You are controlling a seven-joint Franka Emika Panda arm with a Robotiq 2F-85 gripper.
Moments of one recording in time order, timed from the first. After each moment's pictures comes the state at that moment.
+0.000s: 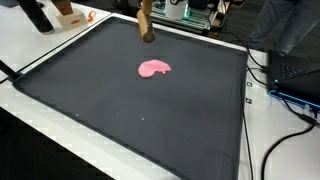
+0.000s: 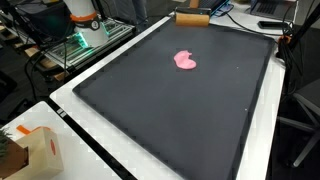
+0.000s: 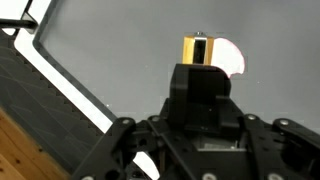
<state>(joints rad) 0.18 -0.06 0.12 -2.00 -0.31 2.01 -0.30</state>
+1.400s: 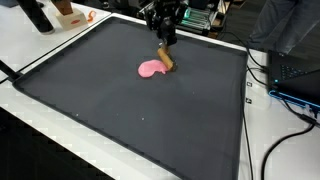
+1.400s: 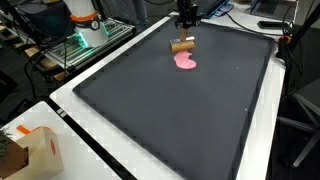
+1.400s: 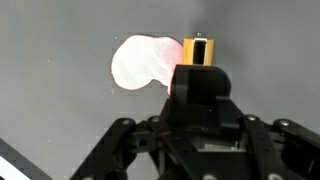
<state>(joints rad) 0.16 0.06 0.12 -2.27 -0.06 2.35 -0.61</state>
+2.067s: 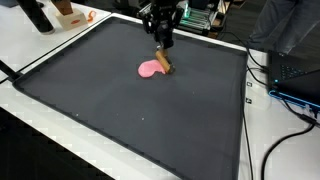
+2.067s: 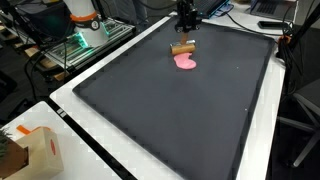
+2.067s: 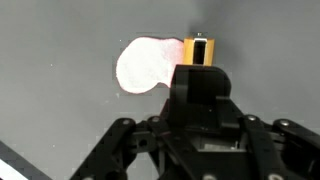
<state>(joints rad) 0.14 0.08 0.12 -2.28 -0.07 2.39 -0.61</state>
